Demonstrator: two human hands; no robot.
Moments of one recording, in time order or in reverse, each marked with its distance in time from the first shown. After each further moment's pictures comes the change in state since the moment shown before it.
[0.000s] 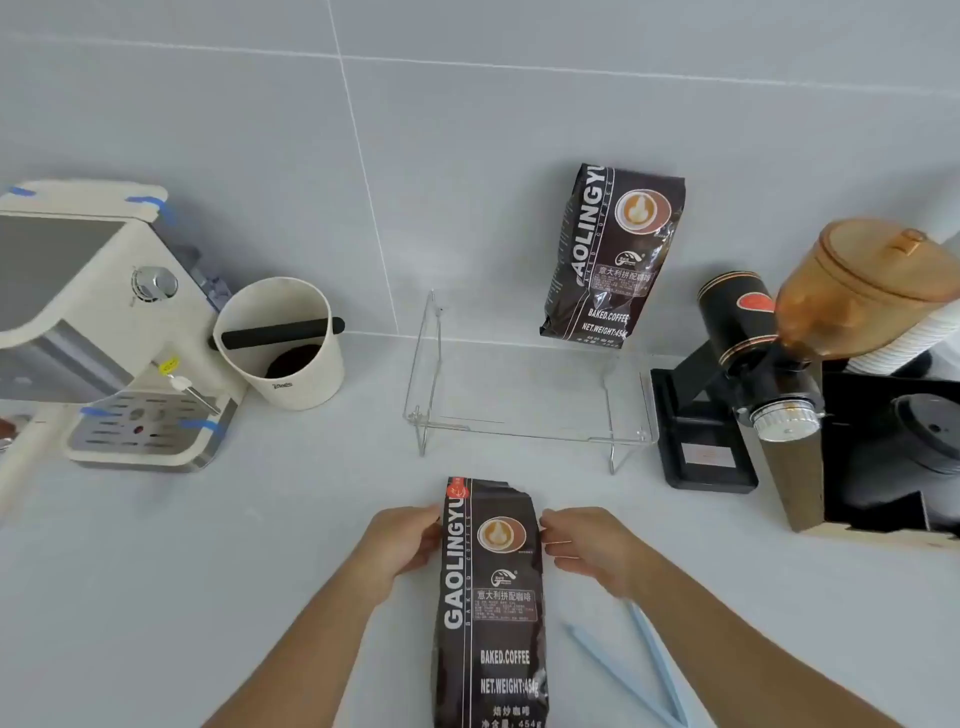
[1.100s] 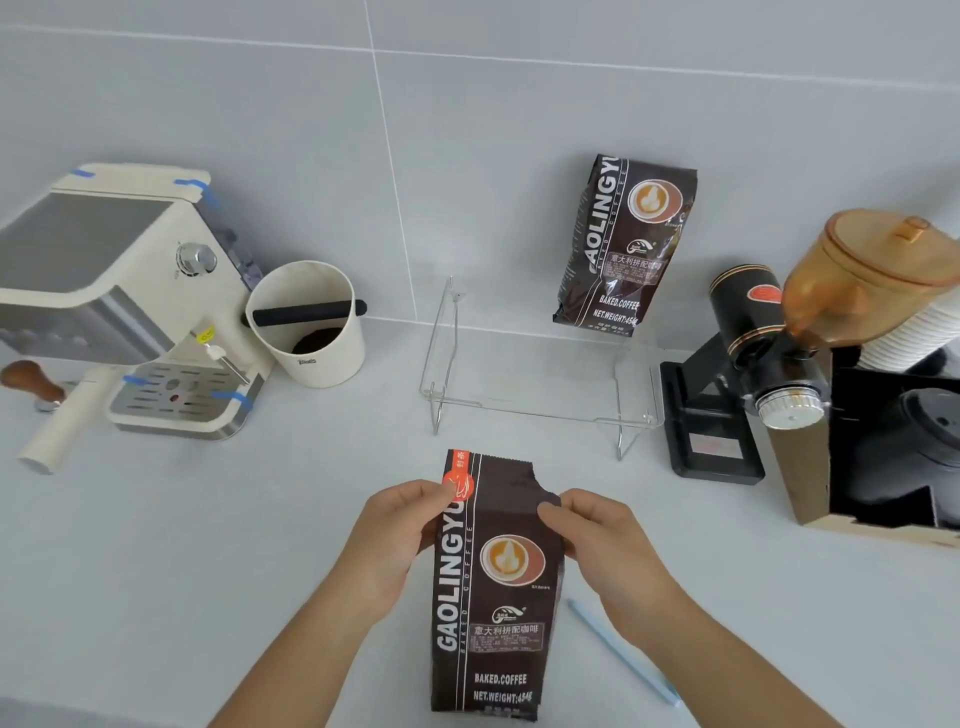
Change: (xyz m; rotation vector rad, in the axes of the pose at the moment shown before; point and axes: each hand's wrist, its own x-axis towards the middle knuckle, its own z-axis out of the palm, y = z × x) left_hand -0.111 0.019 0.002 -0.265 -0.109 0.328; right_hand -0.106 -0.011 0.034 0.073 0.033 -0.371
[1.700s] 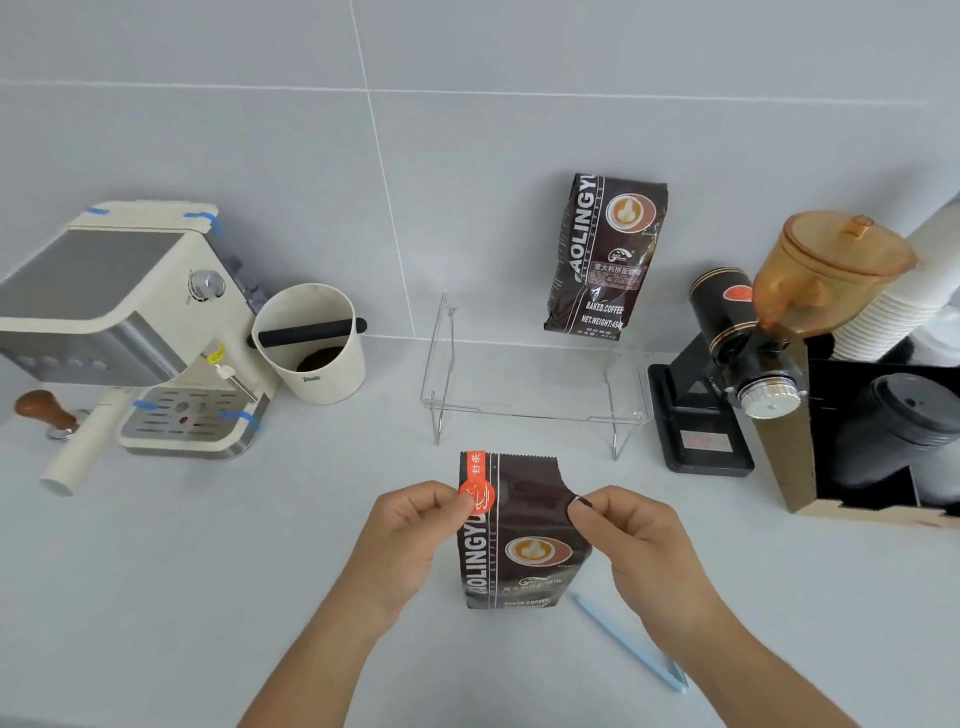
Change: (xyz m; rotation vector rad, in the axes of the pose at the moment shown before) left_hand -0.041 0.020 0.007 0.138 -0.097 0.207; right_hand -0.048 -0.016 -0.008 0.056 0.078 -0.237
